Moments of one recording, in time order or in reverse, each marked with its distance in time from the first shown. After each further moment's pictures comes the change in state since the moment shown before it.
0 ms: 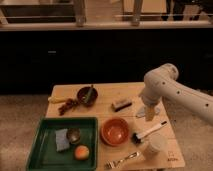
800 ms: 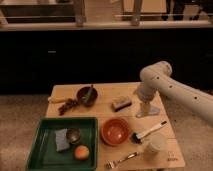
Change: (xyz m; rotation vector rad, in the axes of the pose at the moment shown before) arm -0.018 -0.035 0.021 -0.012 -0.059 -0.061
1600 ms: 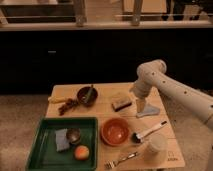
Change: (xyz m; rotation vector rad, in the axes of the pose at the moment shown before) arm -0.005 -0.033 0.027 -0.011 -0.050 -0.006
